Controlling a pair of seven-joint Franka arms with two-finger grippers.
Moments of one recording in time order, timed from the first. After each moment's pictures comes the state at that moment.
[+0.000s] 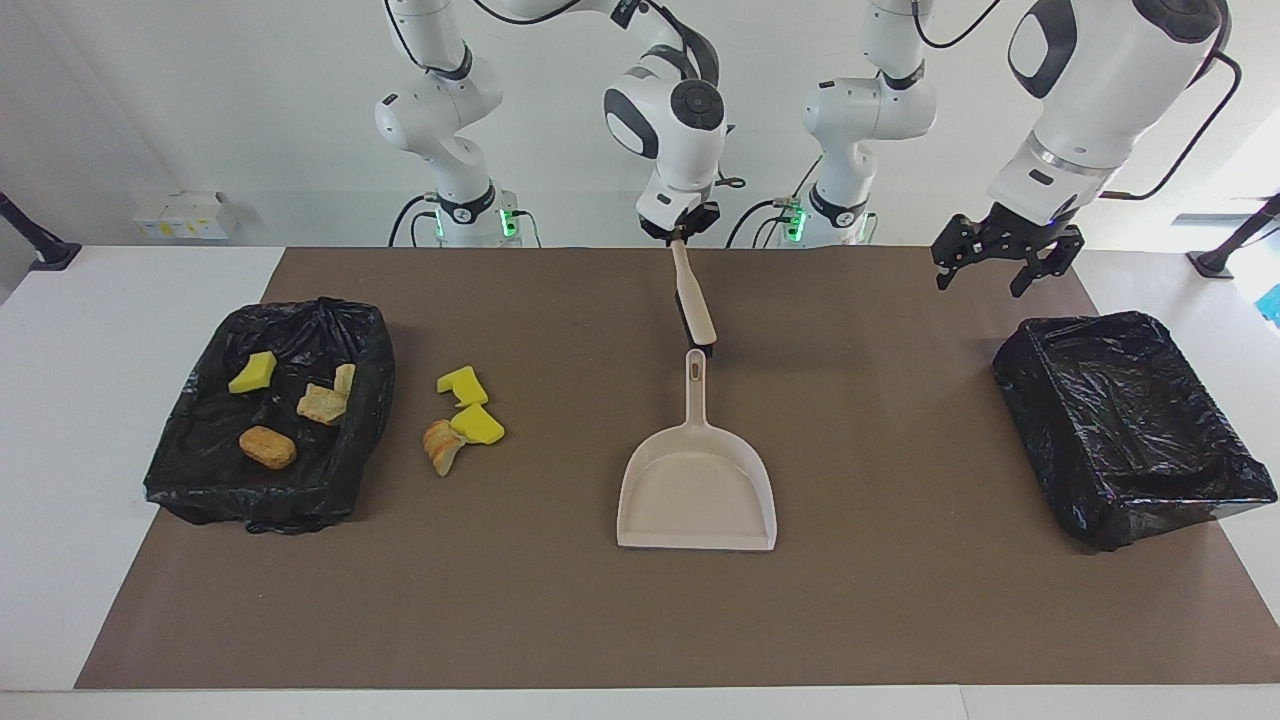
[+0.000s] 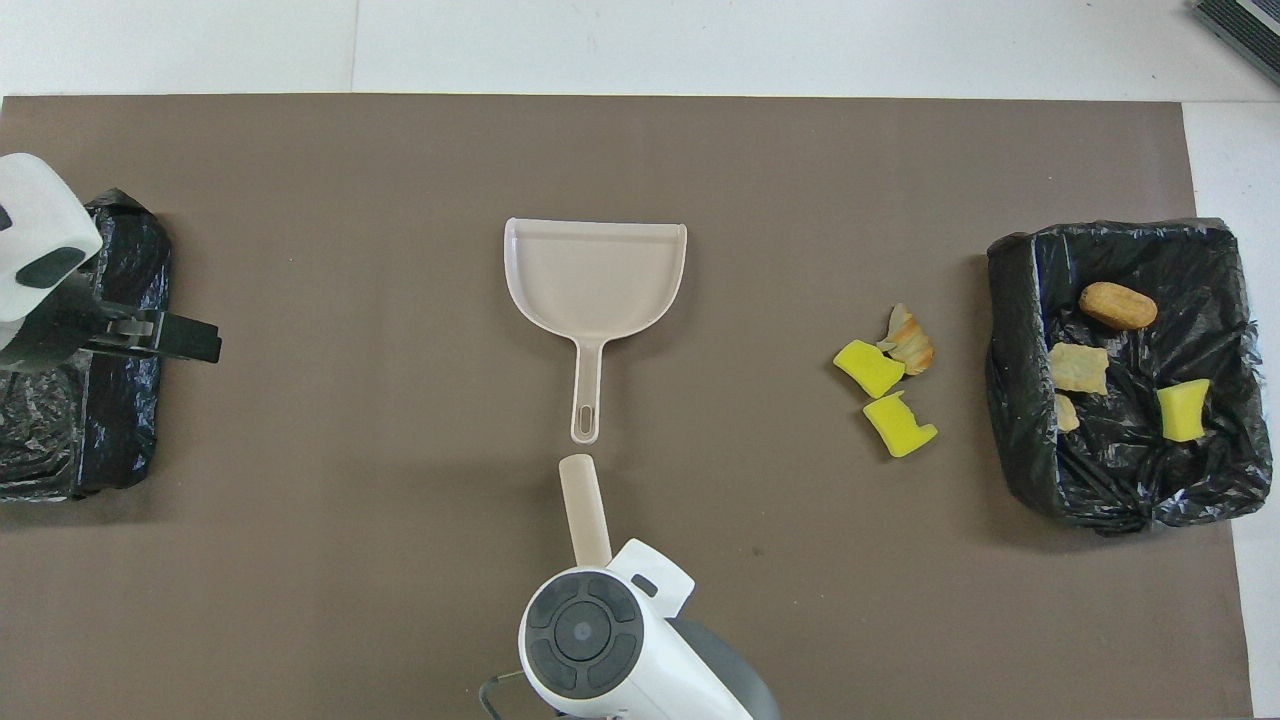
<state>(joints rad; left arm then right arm) -0.11 -0.04 -0.01 -1.72 -0.02 1.72 0.06 0.76 0.02 0.14 -2.08 0.24 1.86 0.67</state>
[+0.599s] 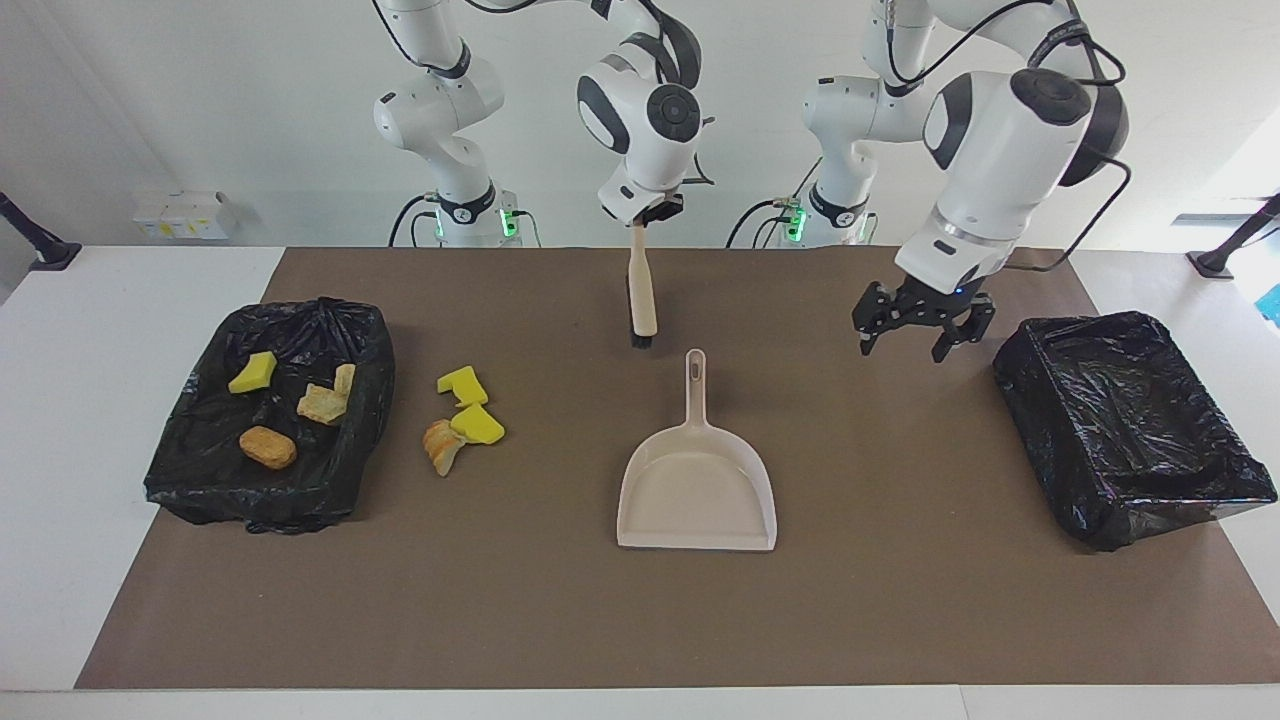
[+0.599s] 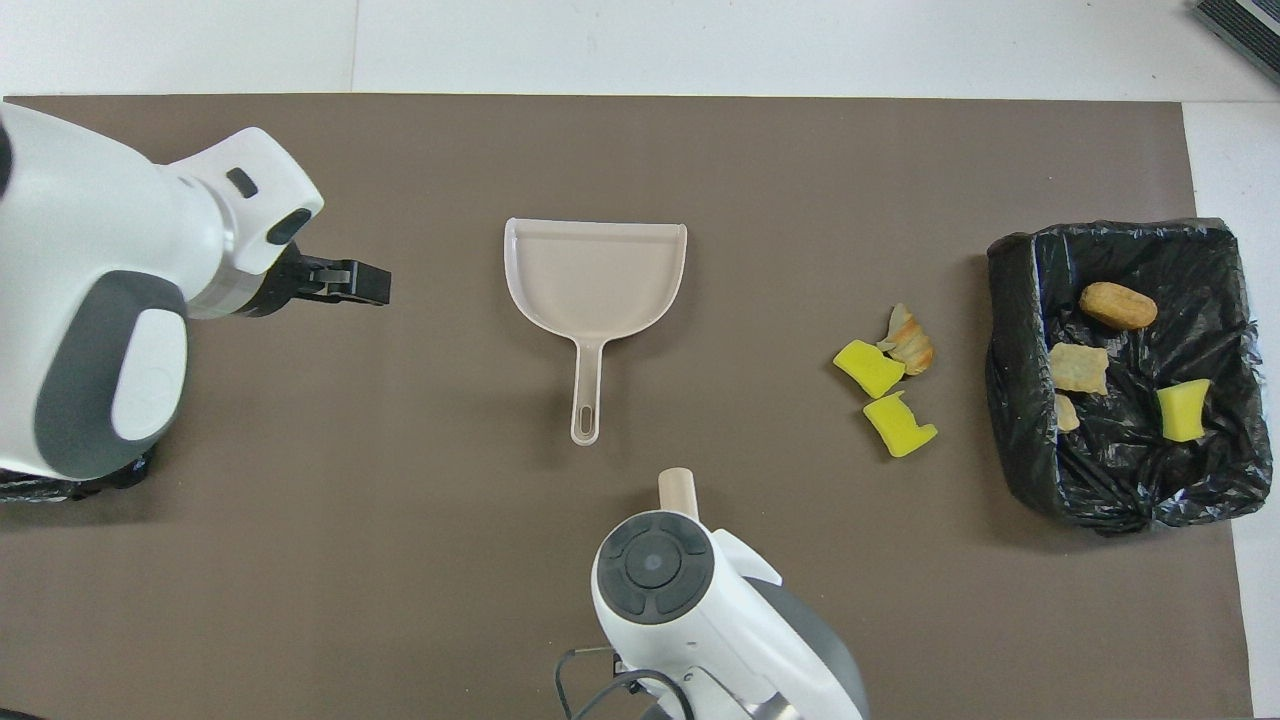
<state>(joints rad) -0.29 0.12 -0.02 -1.73 -0.05 1.99 -0.14 0.62 -0.05 0.13 -2.08 0.21 1.57 0.72</state>
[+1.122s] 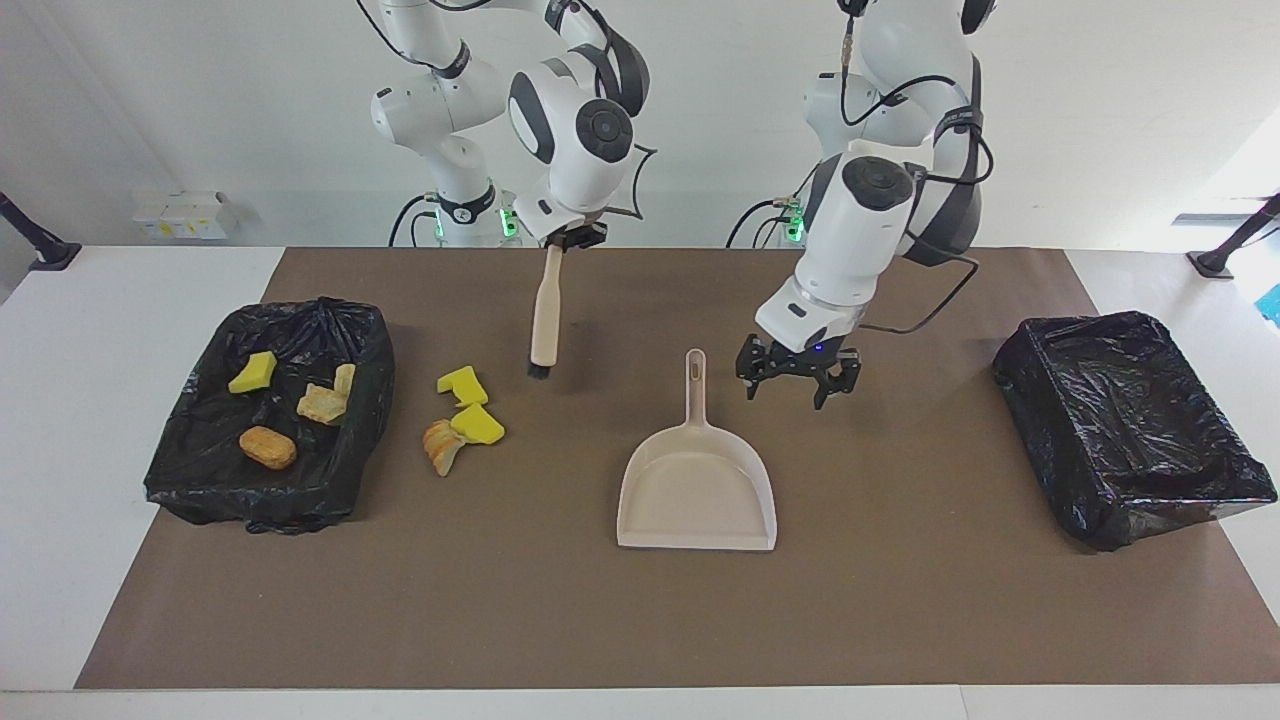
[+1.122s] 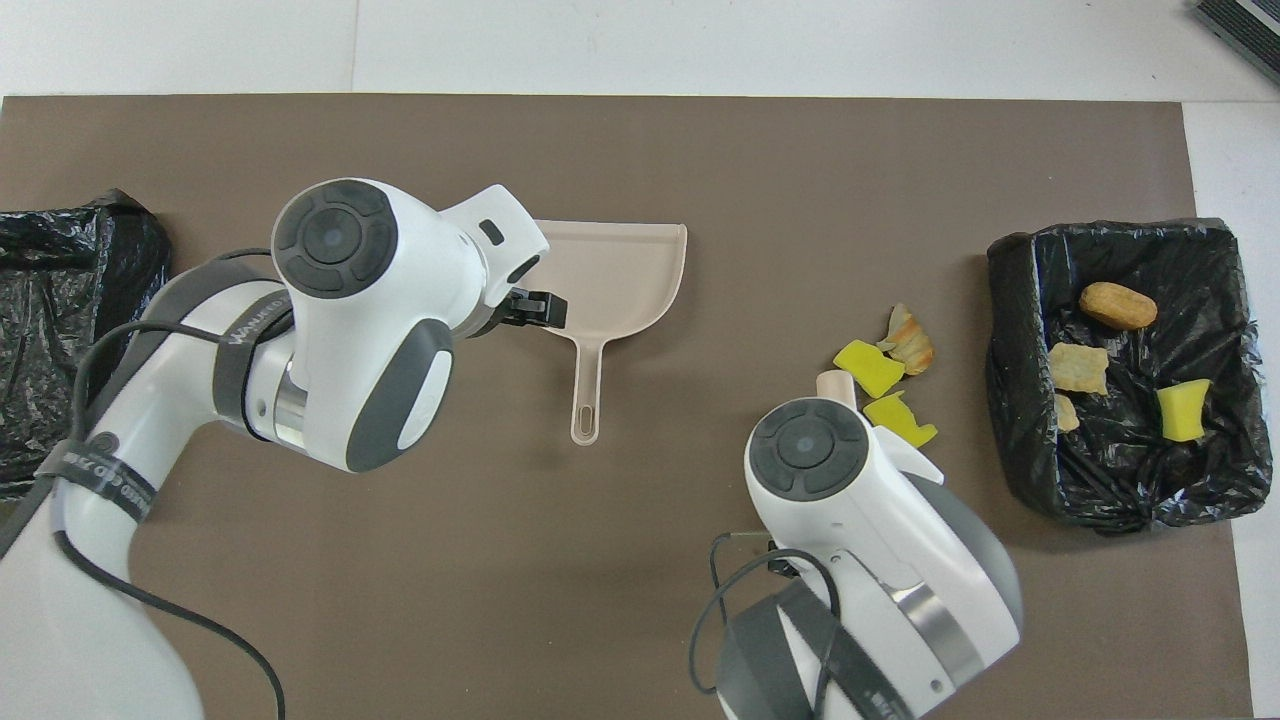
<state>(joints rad) -0.49 0.27 -0.02 -1.74 -0.05 2.15 -0.25 0.39 -0.06 0.12 -2.08 -0.13 1.52 0.63</state>
